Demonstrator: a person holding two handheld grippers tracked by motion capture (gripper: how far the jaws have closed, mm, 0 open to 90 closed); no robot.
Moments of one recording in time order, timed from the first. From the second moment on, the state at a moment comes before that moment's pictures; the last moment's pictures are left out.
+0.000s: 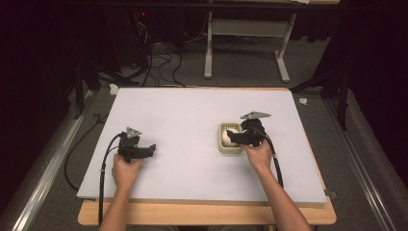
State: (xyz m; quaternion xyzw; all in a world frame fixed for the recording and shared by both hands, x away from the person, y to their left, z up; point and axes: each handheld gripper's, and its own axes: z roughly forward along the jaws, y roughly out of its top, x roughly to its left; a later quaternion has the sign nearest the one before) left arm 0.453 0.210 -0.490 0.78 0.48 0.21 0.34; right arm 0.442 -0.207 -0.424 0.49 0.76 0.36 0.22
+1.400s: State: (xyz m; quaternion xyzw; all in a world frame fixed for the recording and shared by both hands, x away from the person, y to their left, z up) left arm 0.453 0.210 -0.490 0.78 0.48 0.21 0.34; right arm 0.420 -0.247 -0.411 0.51 0.73 0.38 0.23
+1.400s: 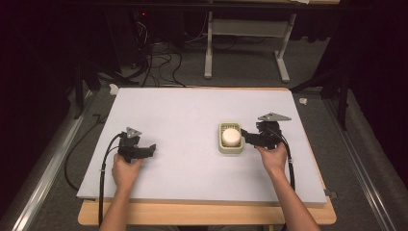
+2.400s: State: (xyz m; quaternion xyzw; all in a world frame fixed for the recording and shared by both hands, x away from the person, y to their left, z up) left arm 0.453 0.210 -0.490 0.78 0.48 0.21 0.34; right arm 0.405 -0.276 -0.415 0.53 0.72 0.38 0.24
